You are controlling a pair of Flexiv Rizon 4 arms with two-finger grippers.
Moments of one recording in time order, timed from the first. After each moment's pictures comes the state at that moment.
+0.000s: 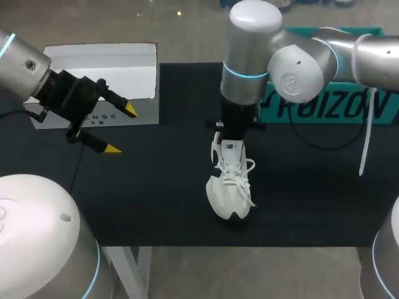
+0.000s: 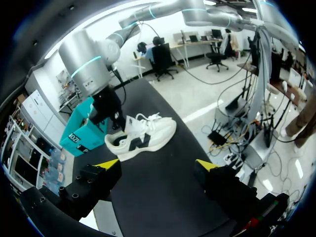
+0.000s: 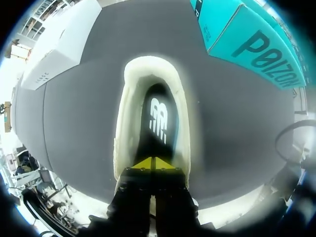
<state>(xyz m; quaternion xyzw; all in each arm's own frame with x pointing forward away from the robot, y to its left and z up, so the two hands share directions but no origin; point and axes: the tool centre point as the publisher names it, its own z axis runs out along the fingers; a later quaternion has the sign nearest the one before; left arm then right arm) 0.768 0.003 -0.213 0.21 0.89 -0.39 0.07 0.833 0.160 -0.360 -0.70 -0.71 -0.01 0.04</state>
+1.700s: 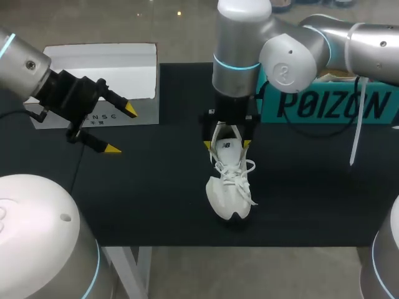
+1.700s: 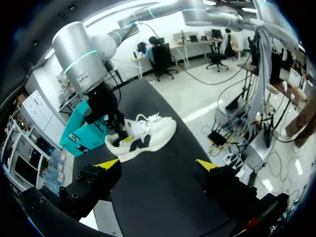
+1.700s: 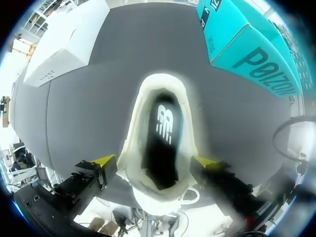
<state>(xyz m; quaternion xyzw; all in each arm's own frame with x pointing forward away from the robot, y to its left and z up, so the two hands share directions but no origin) 0.768 0.003 -0.213 0.21 0.89 -0.39 0.07 0.838 0.172 -0.336 -0.69 -0.72 -0.01 0.02</state>
